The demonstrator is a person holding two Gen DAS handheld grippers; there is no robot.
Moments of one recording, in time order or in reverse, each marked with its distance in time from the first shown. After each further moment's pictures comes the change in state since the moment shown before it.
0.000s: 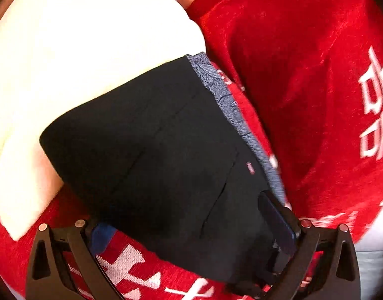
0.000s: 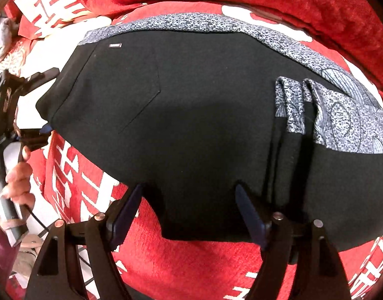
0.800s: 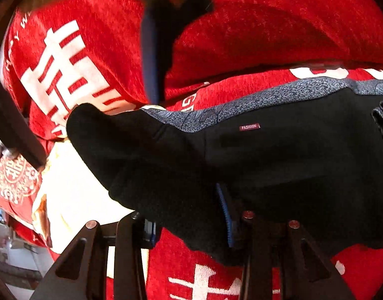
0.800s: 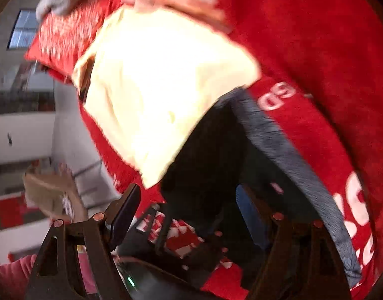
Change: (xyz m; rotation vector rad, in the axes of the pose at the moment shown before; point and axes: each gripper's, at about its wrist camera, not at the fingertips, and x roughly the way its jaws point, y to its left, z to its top) left arm 0.015 -0.117 -0.069 0.994 -0.249 0.757; right arm -0.025 0.195 0.180 -0.414 0.324 0.220
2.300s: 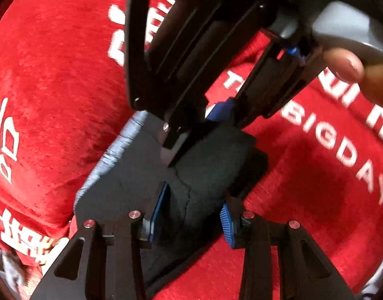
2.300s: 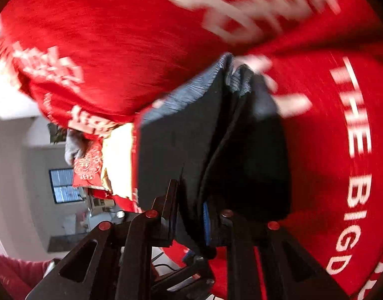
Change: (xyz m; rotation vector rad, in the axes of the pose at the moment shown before) left arm -0.175 -0.357 0.037 0.597 -0.246 -0.235; right arm -0.046 -0.350 -0.459 0.704 -0.674 0.455
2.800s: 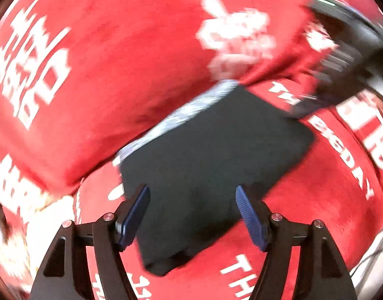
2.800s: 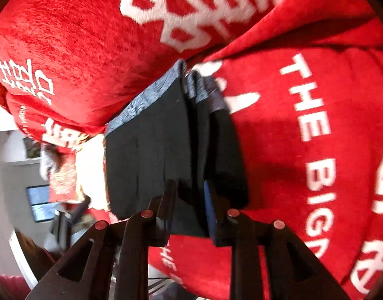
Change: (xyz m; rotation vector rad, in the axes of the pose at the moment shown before) left arm -0.041 0.123 -0.054 -0.316 0.057 -0.048; right arm -0.032 0.024 -0.017 0.005 -0.101 -0.233
